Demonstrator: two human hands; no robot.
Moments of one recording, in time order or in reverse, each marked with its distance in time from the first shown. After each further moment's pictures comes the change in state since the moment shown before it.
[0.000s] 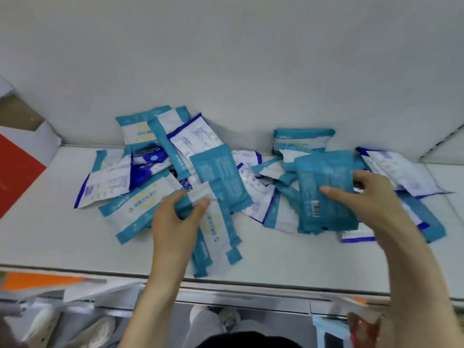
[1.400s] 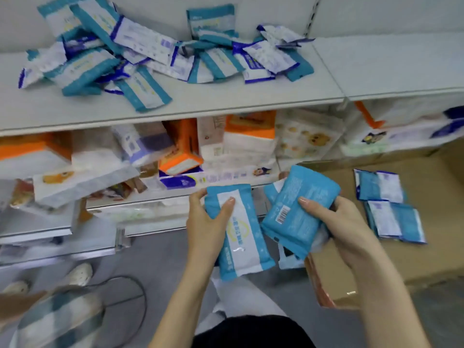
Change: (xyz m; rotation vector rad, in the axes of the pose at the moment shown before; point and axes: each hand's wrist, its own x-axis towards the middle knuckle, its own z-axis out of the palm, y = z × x) left_hand -0.332 -0.110 0.005 -0.080 -0.320 -0.160; right_hand -0.365 0.170 -0.059 0.537 0.080 0.405
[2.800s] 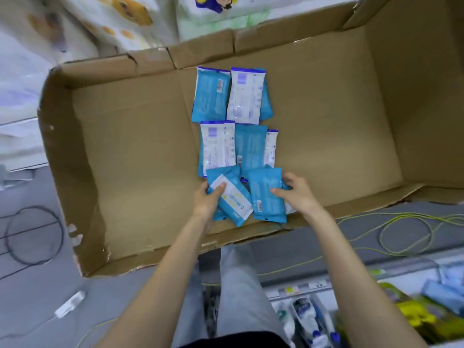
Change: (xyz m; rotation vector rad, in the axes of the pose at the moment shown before) left_hand -0.086 -0.254 0.586 0.094 -0.074 -0.673; right_hand 0.258 0.218 -0.572 -0.524 -0.119 0.349
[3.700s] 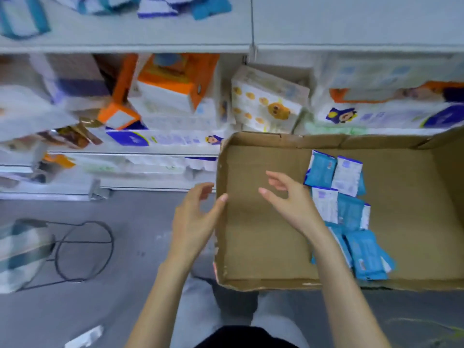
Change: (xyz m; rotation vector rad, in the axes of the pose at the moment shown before) left_hand -0.121 0.101 -0.332 0.354 0.337 0.773; right_hand -0.170 -0.258 0.230 -0.238 0.054 -0.624
